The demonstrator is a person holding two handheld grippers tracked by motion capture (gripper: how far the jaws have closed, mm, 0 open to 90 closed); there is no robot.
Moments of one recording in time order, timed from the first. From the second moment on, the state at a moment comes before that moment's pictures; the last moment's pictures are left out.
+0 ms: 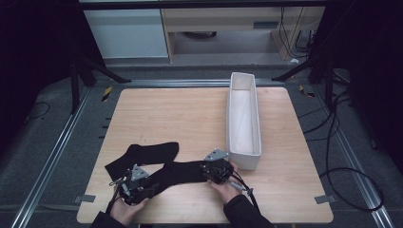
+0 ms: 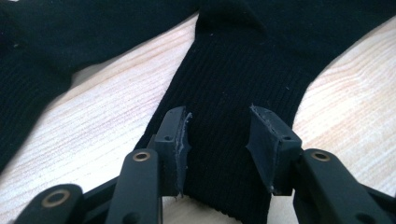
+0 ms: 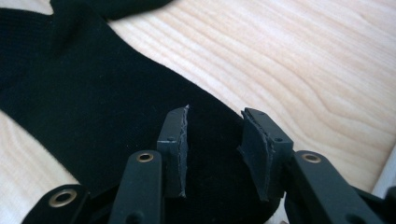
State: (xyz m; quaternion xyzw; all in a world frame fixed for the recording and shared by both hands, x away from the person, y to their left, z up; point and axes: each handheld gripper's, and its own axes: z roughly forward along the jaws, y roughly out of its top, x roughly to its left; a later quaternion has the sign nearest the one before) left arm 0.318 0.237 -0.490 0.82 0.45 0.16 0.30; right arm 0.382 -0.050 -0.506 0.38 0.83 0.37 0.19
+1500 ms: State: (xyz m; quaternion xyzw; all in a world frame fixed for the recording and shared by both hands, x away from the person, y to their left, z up) left arm 0.356 0.341 -0.487 0.73 0.57 0.27 0.27; right arm 0.447 0.034 -0.475 0.39 0.79 0.45 0.15
